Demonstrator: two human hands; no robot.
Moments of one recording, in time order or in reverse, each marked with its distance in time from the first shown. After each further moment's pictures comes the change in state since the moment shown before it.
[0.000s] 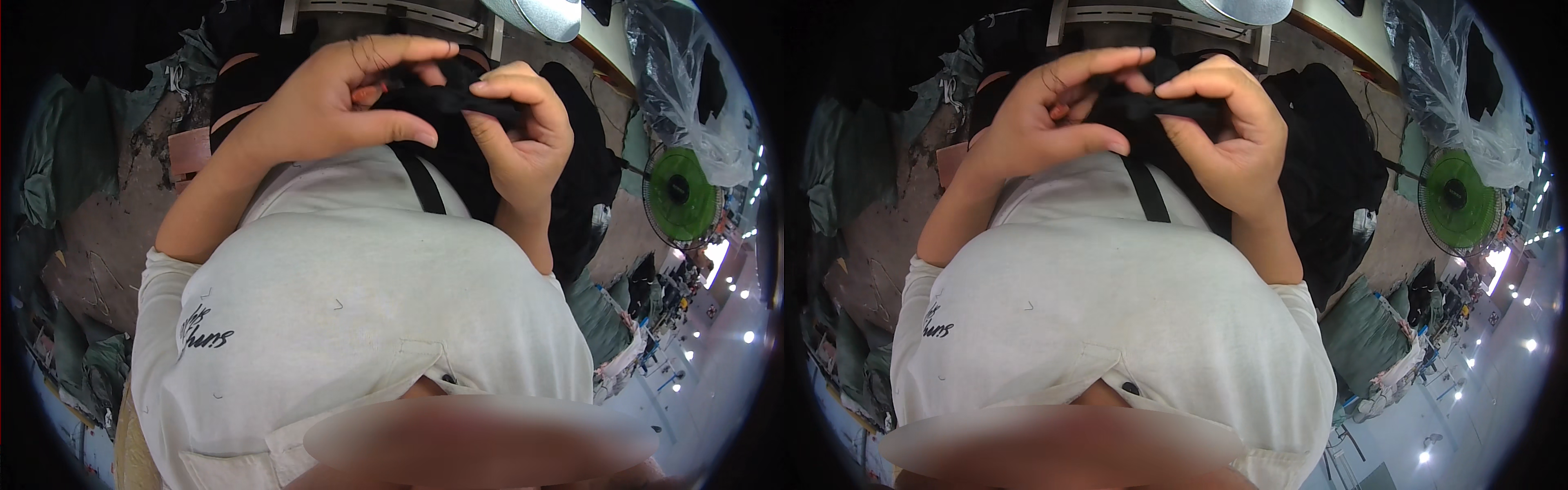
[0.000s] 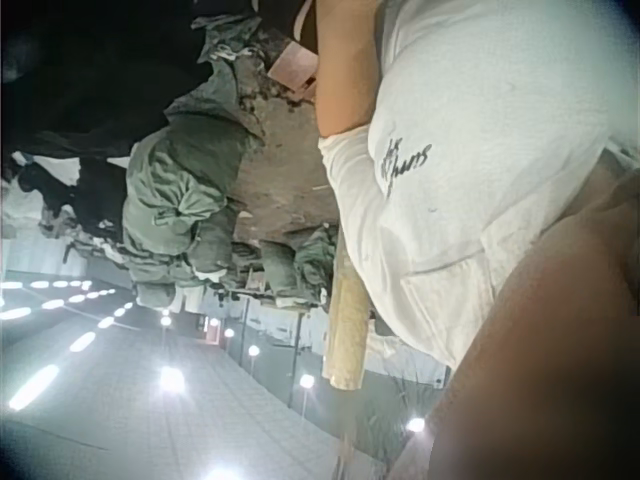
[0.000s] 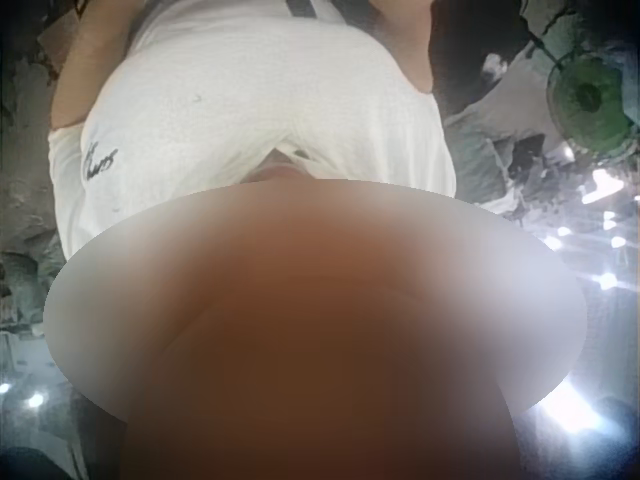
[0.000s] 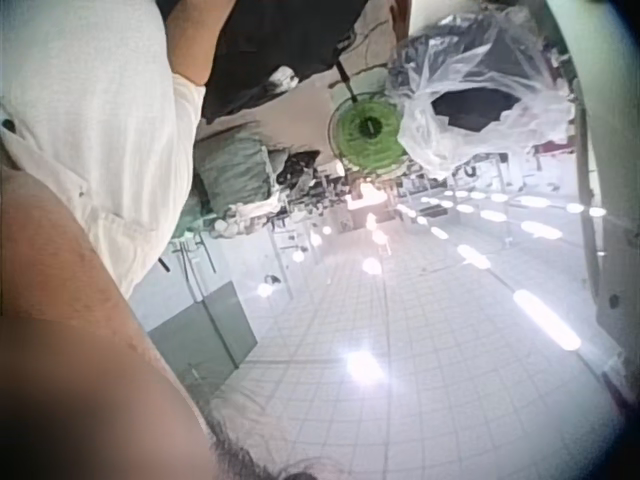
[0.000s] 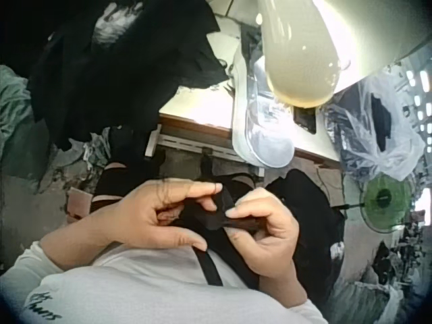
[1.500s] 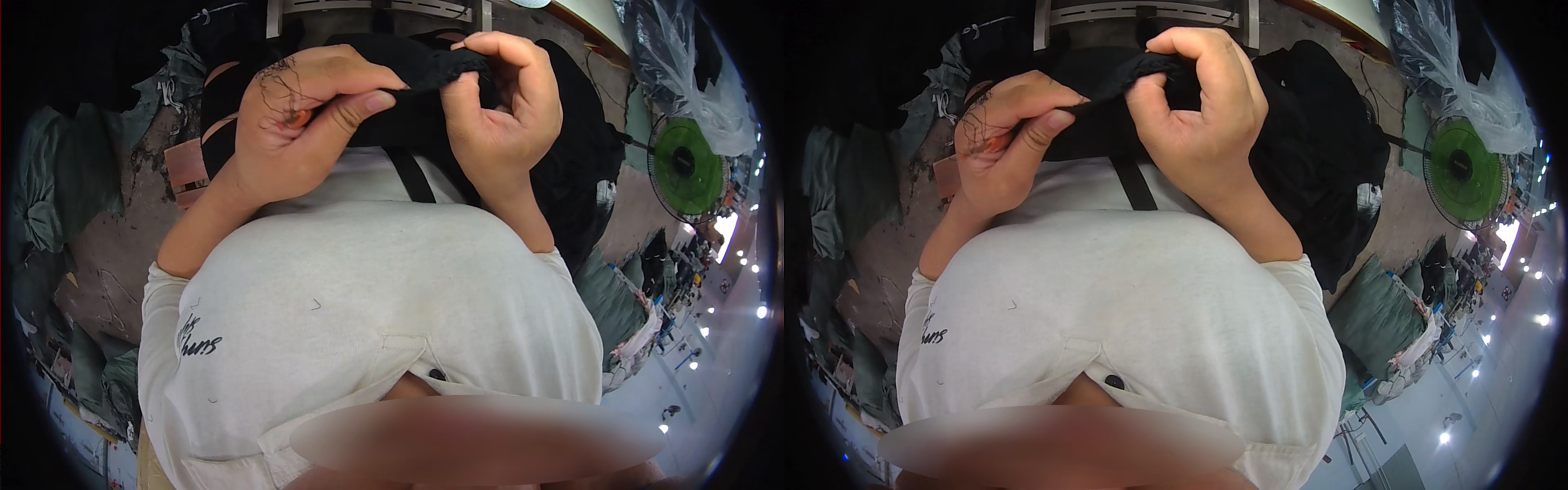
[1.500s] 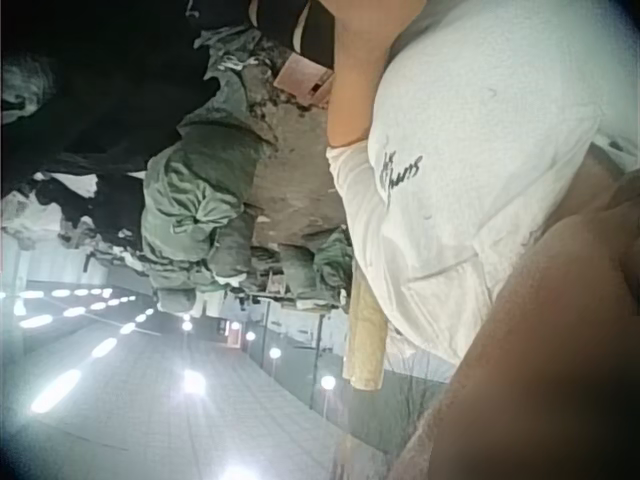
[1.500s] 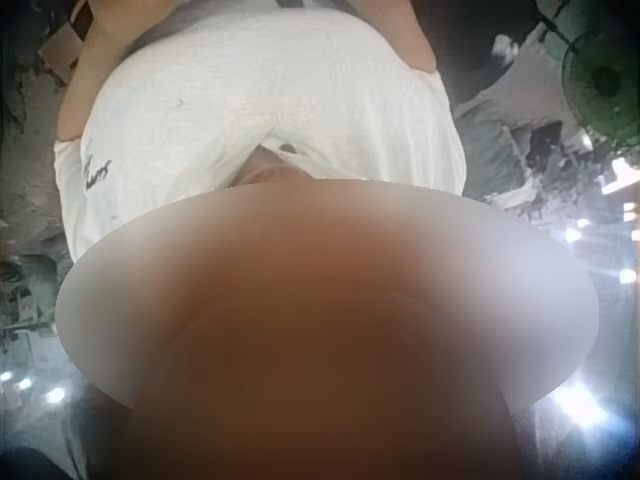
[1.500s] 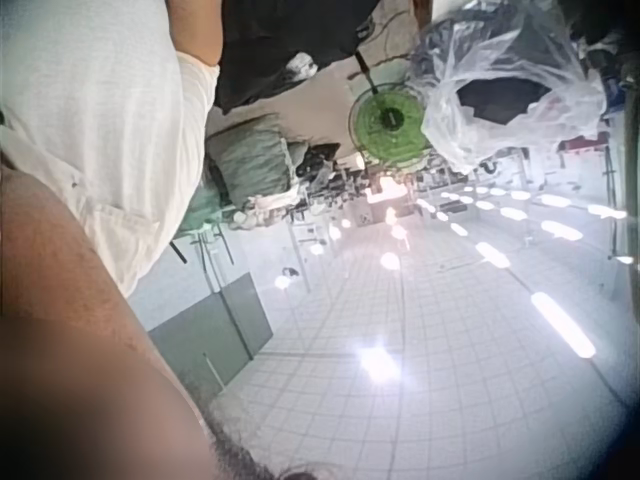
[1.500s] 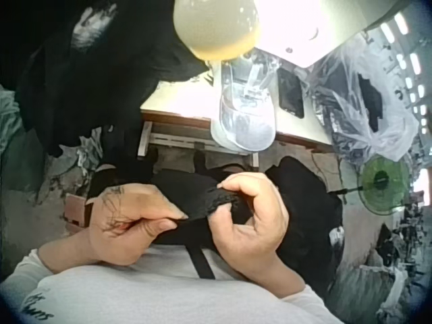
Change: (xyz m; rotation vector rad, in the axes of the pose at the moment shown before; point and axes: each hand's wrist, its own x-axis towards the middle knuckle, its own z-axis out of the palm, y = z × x) left_hand -0.013 0.009 0.014 0.151 0.203 0.327; right_hand 0.001 0.008 0.020 -0.381 0.328 -0.137
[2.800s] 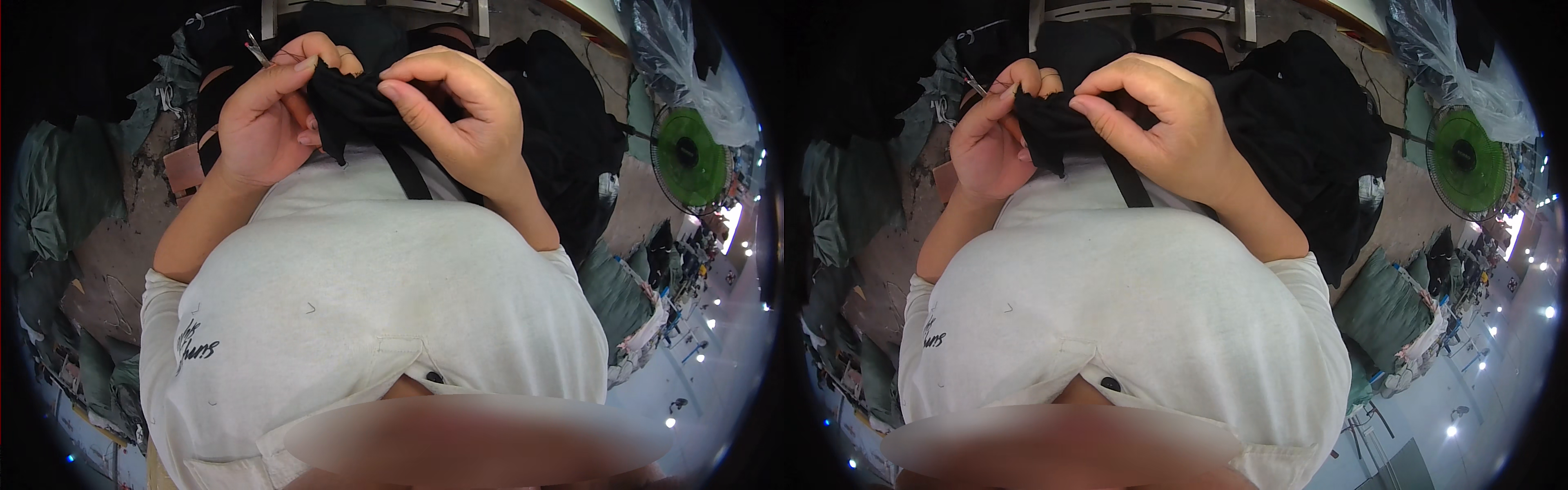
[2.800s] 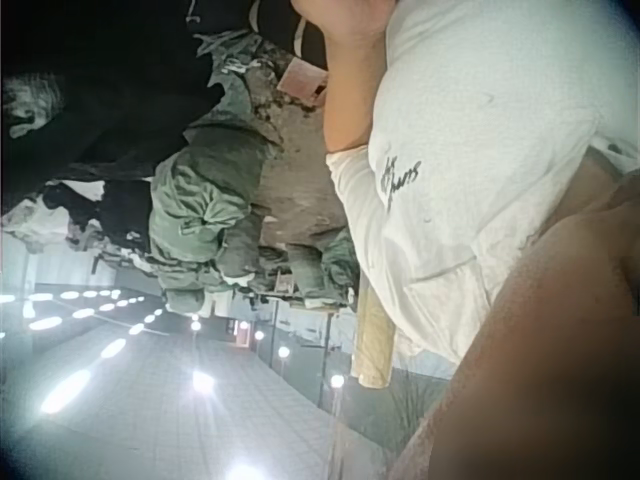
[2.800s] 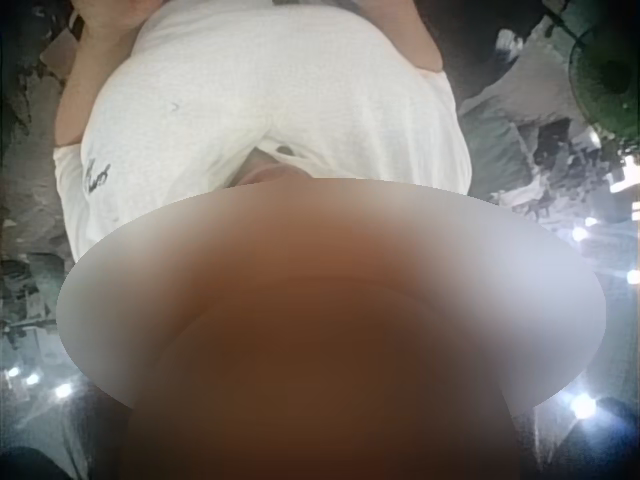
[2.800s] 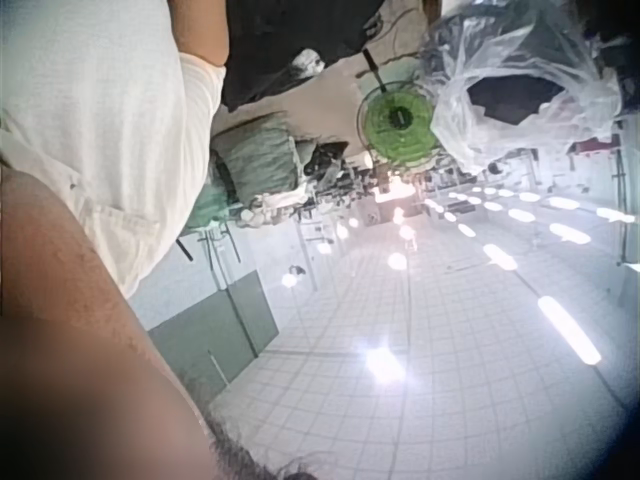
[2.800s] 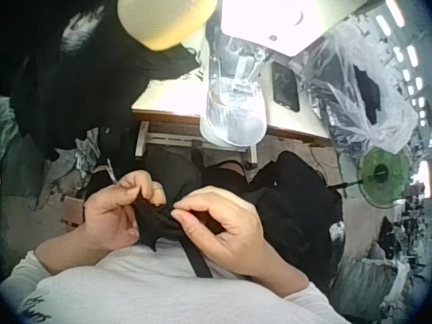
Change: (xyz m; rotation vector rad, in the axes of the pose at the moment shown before) left_hand -0.013 -0.043 -0.006 -1.180 -0.102 -0.425; right_hand 0.000 -0.012 -0.006 0.261 -0.388 0.134
